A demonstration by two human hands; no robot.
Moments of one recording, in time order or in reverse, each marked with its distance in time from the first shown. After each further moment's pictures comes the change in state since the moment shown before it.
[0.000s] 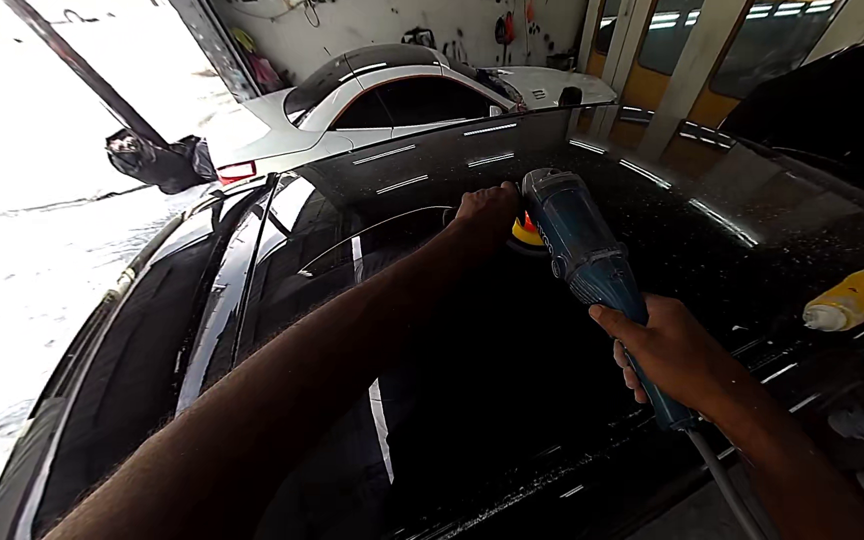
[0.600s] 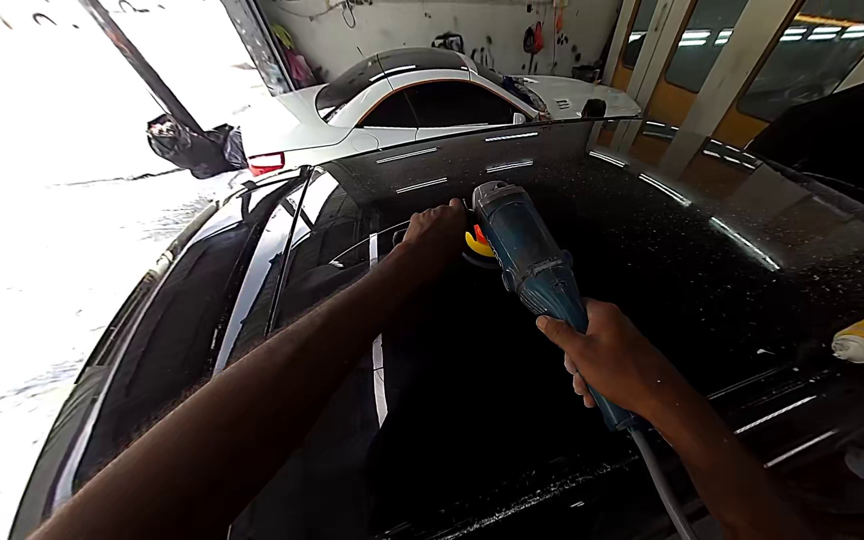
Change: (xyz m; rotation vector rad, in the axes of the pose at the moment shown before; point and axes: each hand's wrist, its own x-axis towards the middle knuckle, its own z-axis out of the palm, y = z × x) left_hand -0.052 -0.096 0.014 -0.045 0.014 -0.202; right_hand 0.003 -0.033 0.062 -0.111 -0.172 -0.081
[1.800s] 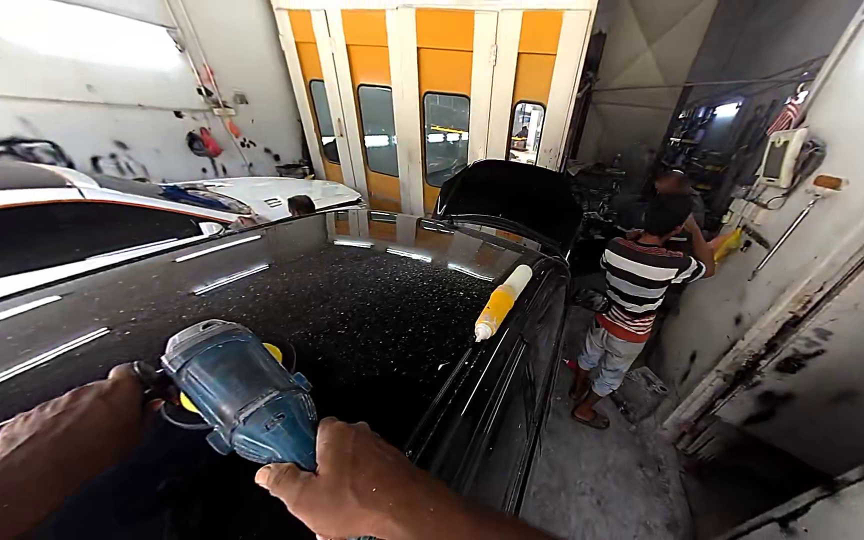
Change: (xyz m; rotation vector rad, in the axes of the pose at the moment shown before) left_hand -0.012 0.132 -0.035 0.061 -0.064 0.202; right_hand -0.062 0.051 -0.071 0.075 0.091 -0.040
